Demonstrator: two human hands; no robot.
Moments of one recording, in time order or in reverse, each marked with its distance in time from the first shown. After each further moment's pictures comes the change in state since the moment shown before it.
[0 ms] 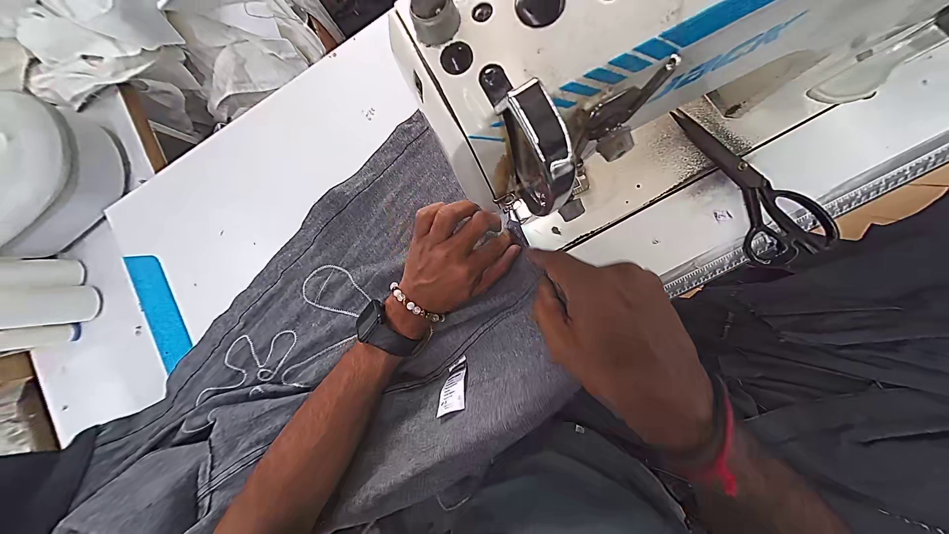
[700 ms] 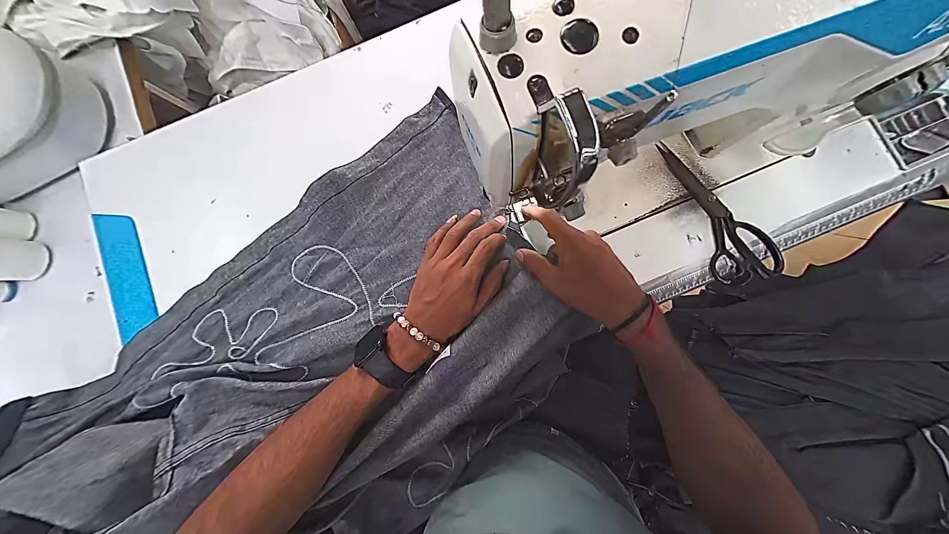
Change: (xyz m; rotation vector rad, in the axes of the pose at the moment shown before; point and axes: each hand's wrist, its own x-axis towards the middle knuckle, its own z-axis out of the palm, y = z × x) left_hand -0.020 0.033 0.001 -0.170 -0.117 -0.318; right_hand 0.044 0.055 0.035 0.083 -0.239 0.001
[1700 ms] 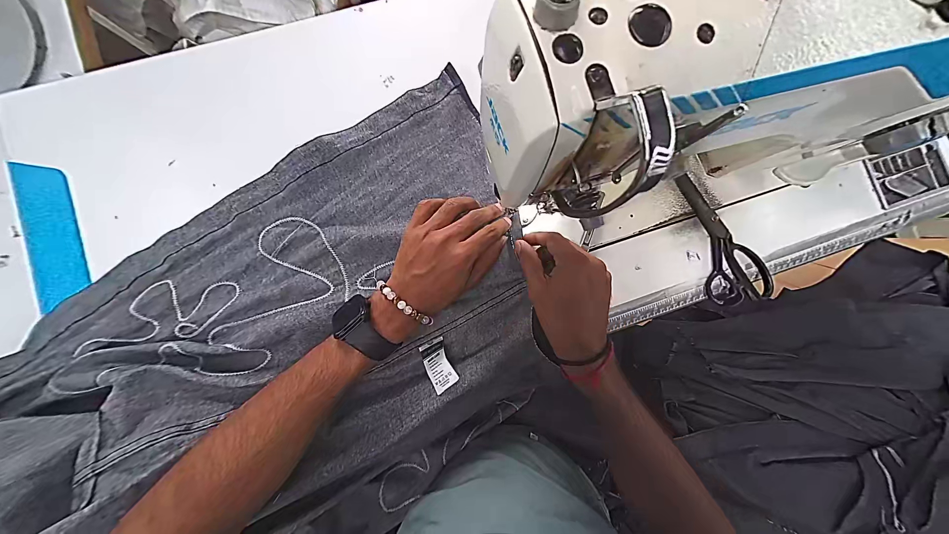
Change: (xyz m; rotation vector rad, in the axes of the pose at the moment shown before) left_hand 0.019 -0.019 -0.005 0.092 0.094 0.114; right_hand -0.011 -0.028 0.037 -0.054 0.410 0.130
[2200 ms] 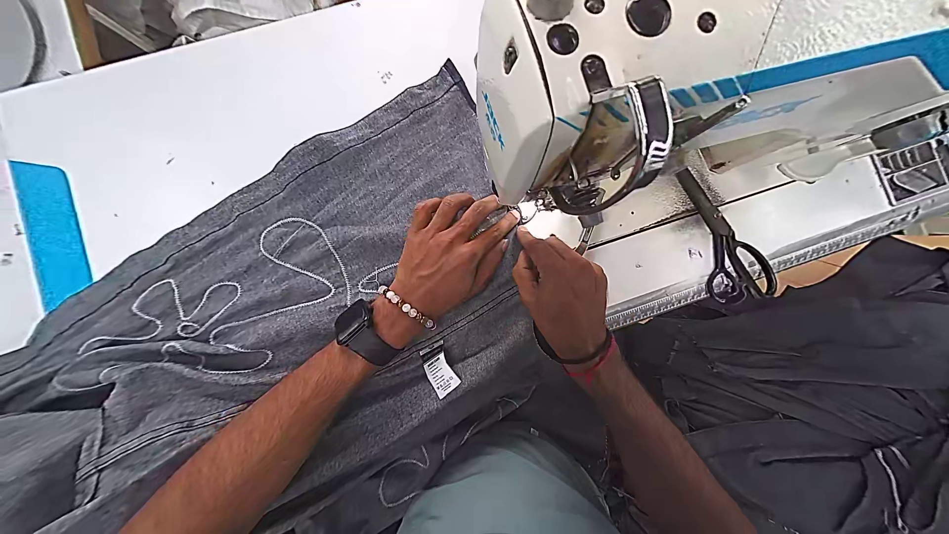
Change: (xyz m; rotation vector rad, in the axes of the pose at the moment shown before) left_hand -0.001 0.010 0.004 0.075 -0.073 -0.082; right_hand -0.003 0.010 0.009 -0.123 0.059 -0.289
